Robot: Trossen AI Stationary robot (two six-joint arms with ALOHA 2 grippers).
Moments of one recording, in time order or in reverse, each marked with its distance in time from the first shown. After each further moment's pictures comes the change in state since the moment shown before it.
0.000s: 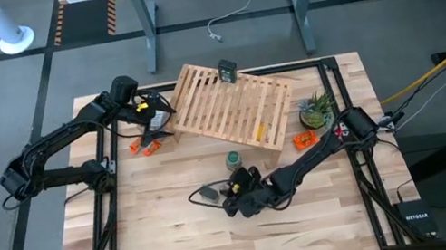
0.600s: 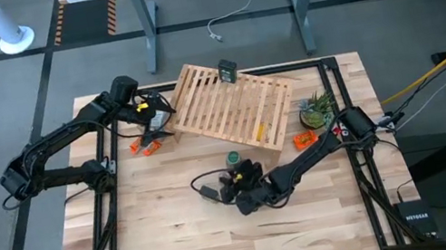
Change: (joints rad) left arm 0.000 0.000 0.000 0.000 0.000 0.000; right arm -0.021 0.002 -0.002 -0.015 0.193 0.192
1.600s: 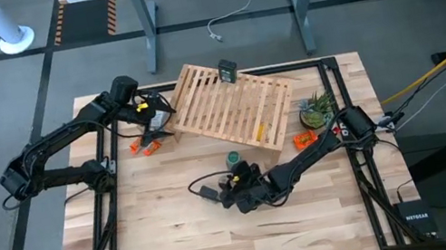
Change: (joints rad) left arm 0.000 0.000 0.000 0.000 0.000 0.000; right arm -0.007 -0.002 0.001 0.011 -0.139 -0.084
